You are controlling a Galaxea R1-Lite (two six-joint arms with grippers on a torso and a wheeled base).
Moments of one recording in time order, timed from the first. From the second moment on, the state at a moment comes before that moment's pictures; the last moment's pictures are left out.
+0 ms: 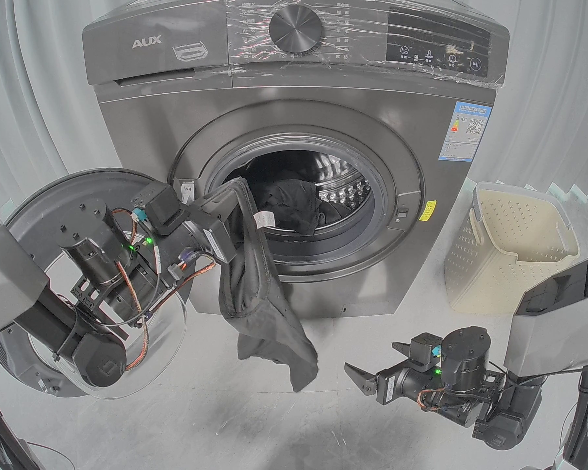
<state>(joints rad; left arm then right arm) -0.47 1.90 -0.66 -1.55 -0.17 -0.07 0.69 2.19 -0.28 -1.55 -0.14 0.23</state>
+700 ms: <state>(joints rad) -0.52 1.91 -0.69 -1.55 -0.17 -0.06 0.70 2.28 -0.64 -1.54 -0.03 0.17</state>
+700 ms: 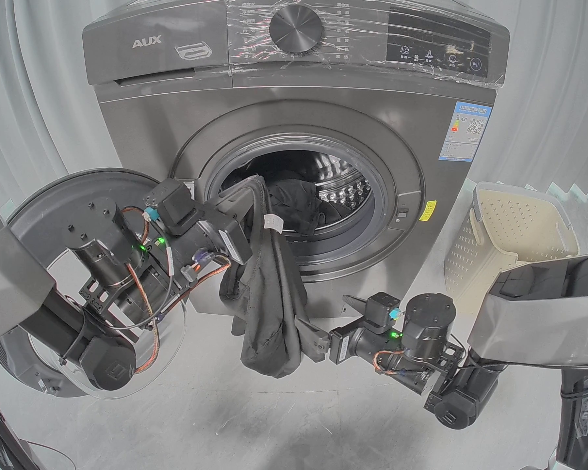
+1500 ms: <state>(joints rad) -0.58 1.90 -0.71 -1.55 -0.17 -0.06 0.73 2.48 -0.97 -1.41 0.00 0.14</state>
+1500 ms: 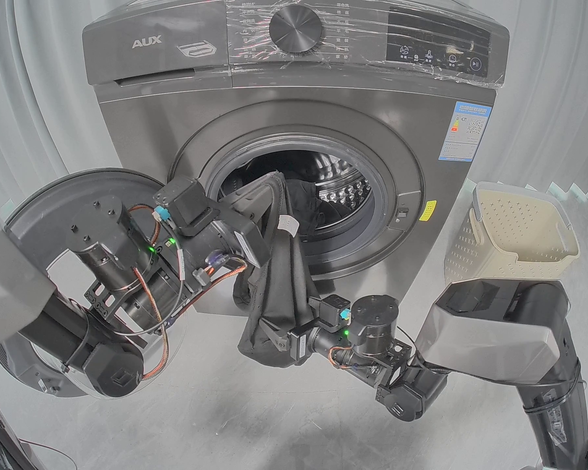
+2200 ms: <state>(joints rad) -0.58 1.86 -0.67 -1.55 -0.17 -0.07 0.68 2.63 -1.24 -1.40 -0.07 0.07</state>
